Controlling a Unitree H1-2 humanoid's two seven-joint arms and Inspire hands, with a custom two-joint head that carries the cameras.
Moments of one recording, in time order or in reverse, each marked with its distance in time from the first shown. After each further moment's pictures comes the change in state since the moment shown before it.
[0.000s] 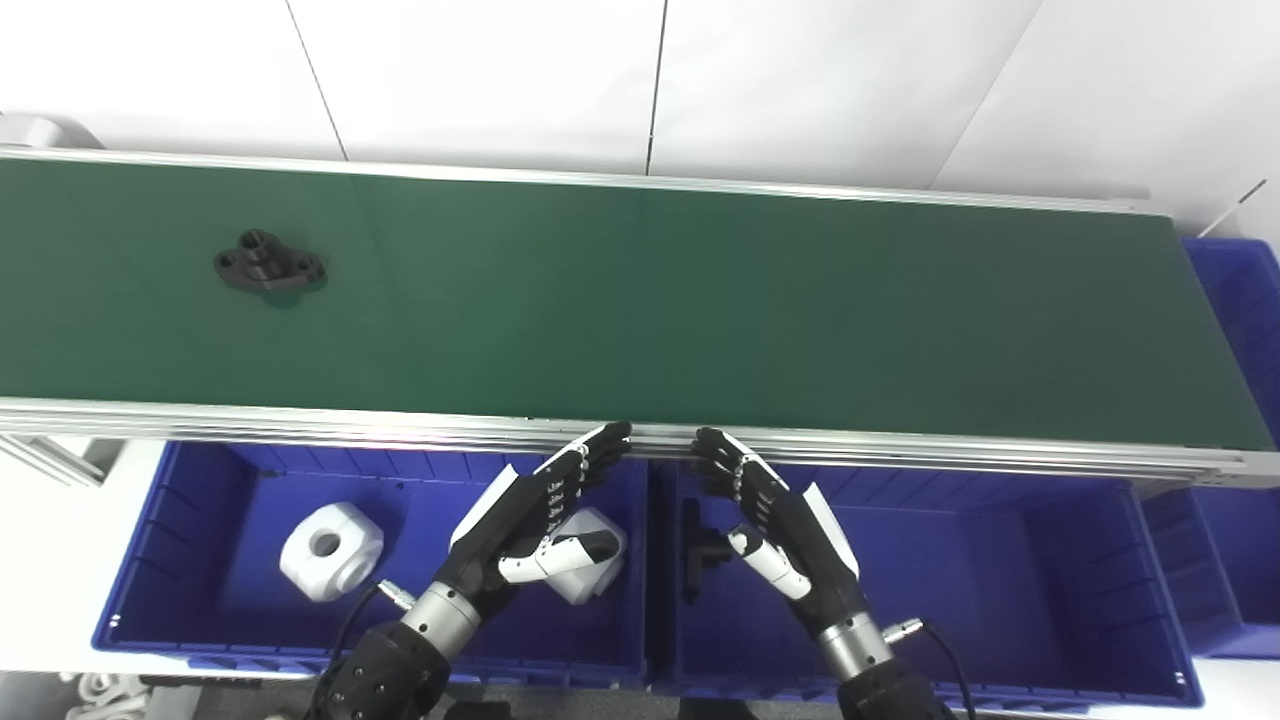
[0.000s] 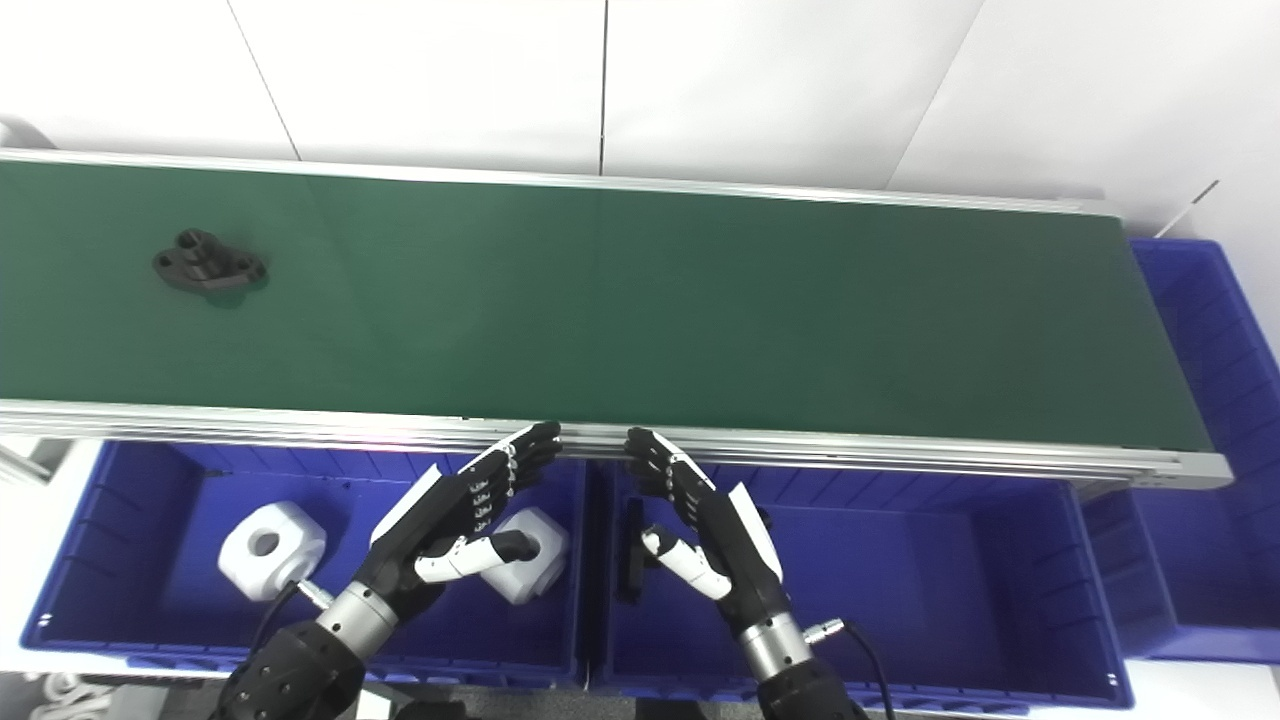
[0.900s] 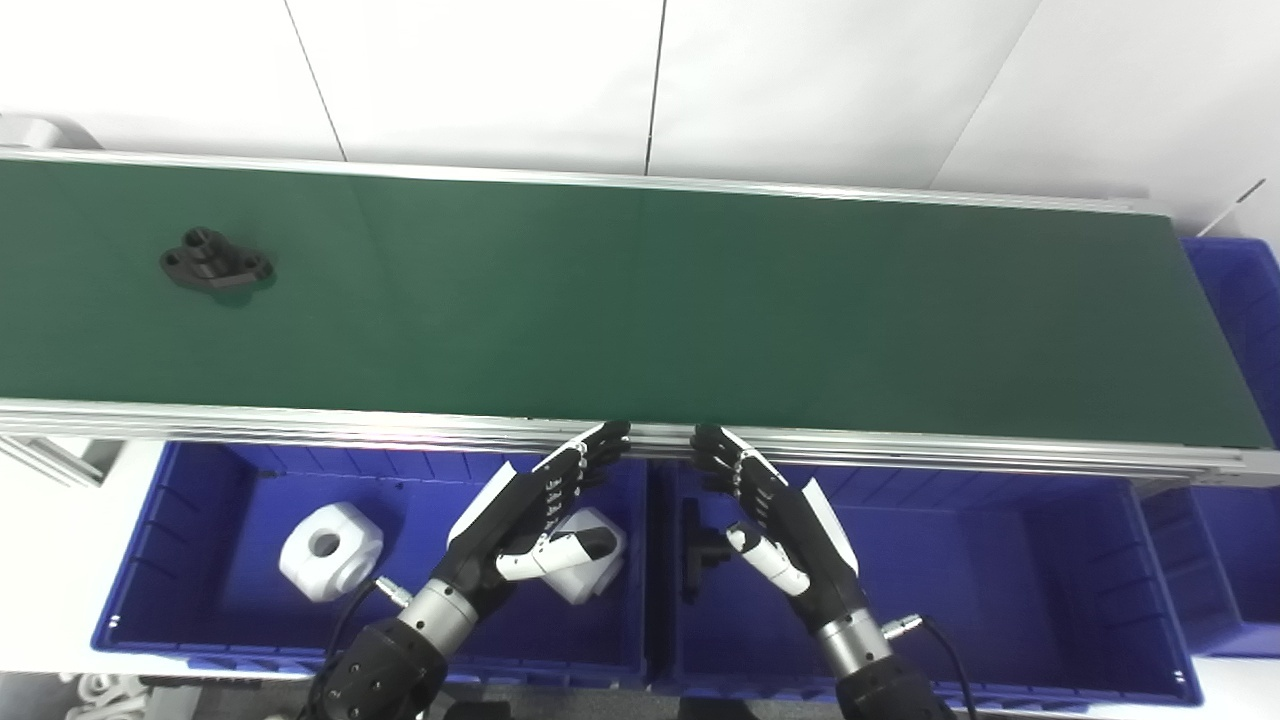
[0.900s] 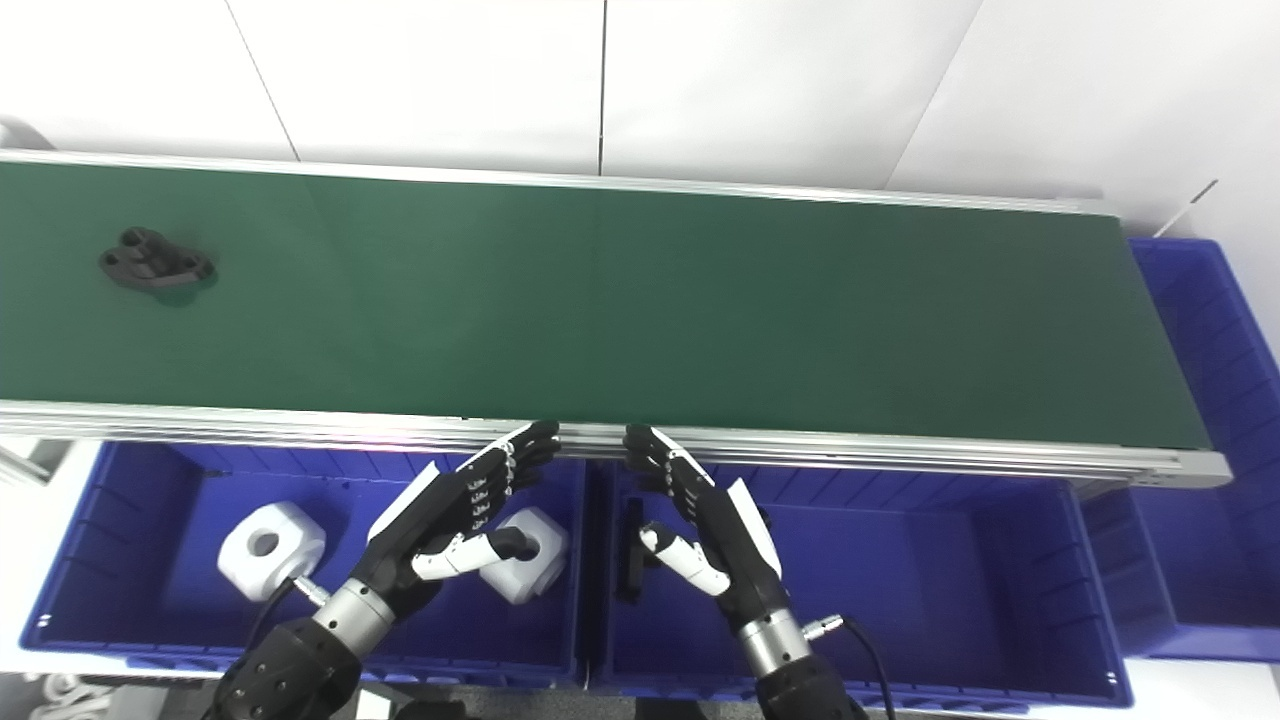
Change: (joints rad) left arm -0.003 0.003 -0.001 -0.012 -0.001 0.015 0.001; right arm -0.002 -0.002 0.002 -0.007 -0.009 0.000 -0.014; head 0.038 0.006
